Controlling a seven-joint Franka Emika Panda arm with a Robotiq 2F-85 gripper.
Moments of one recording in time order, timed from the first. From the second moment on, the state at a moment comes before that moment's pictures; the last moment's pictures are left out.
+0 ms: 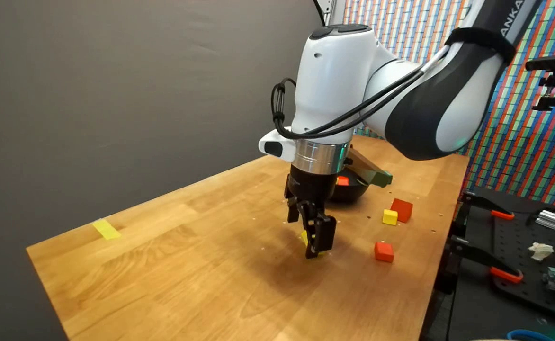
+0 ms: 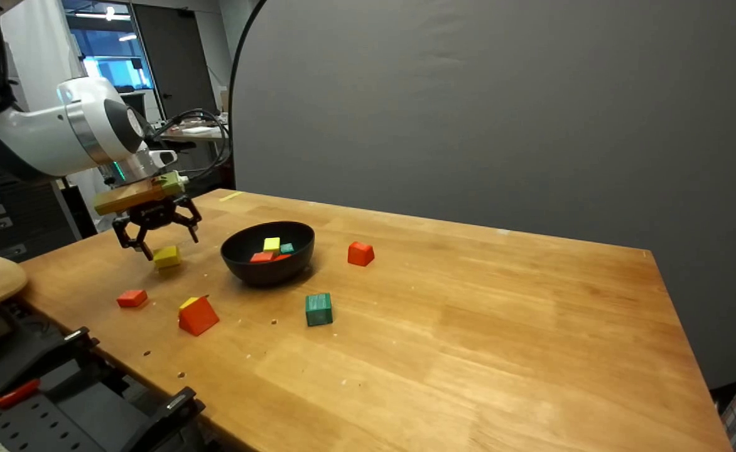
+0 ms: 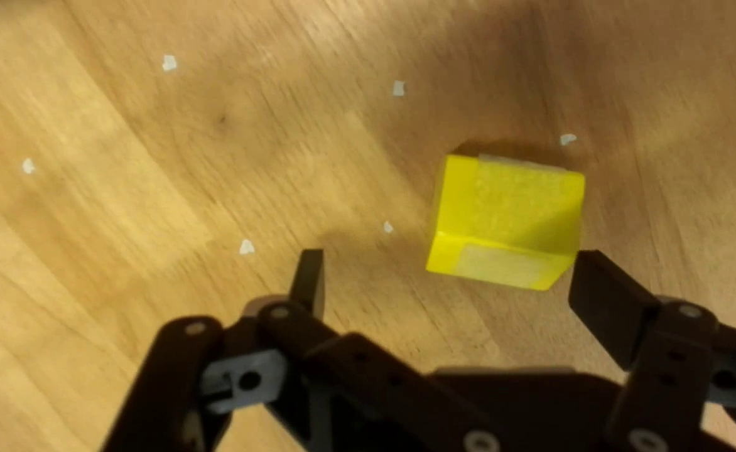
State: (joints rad) arm 0.55 0.47 0.03 -2.30 -0.50 2.83 -0.01
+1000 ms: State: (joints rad) arm 0.45 0.36 0.06 -2.36 -0.50 2.78 -0.05
